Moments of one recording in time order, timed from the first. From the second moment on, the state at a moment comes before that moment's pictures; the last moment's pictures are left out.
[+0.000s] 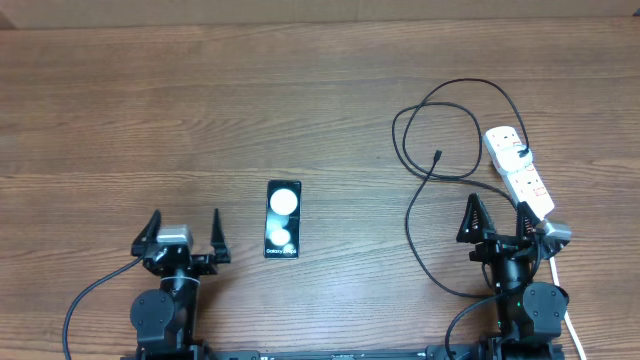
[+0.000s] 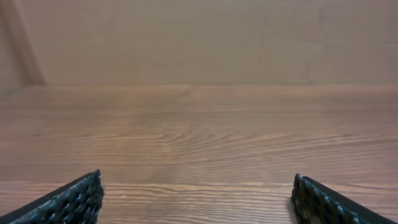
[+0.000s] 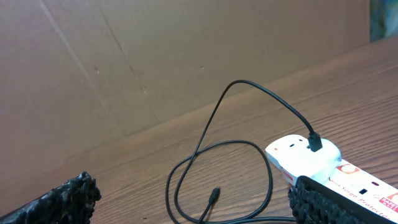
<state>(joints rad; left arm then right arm) 0.07 0.02 0.02 -0.10 0.08 0.00 -0.04 0.01 0.02 -0.03 -0.02 0.38</state>
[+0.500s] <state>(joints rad) 0.07 0.05 0.31 -0.46 0.23 -0.08 -0.04 0.01 0.02 -0.03 -0.02 0.38</state>
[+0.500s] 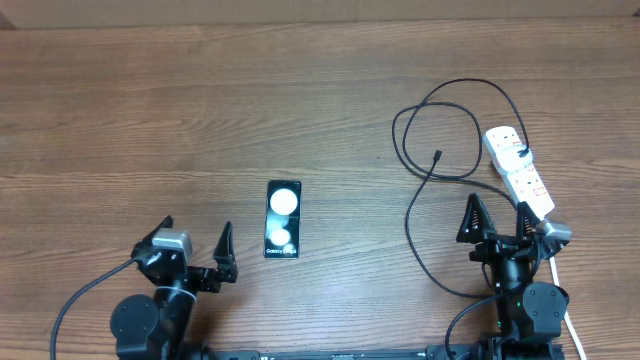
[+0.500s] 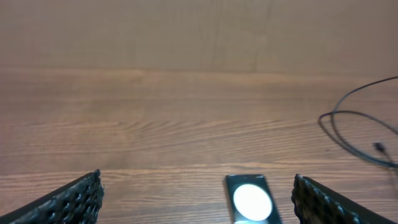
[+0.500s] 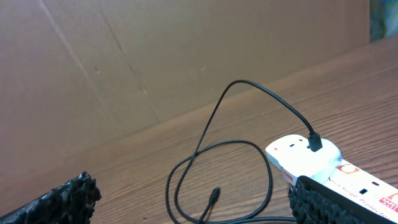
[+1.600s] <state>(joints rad) -0.41 1.30 1.25 -0.97 0.11 -0.23 -0.04 0.01 0.02 -0.03 -0.02 0.38</state>
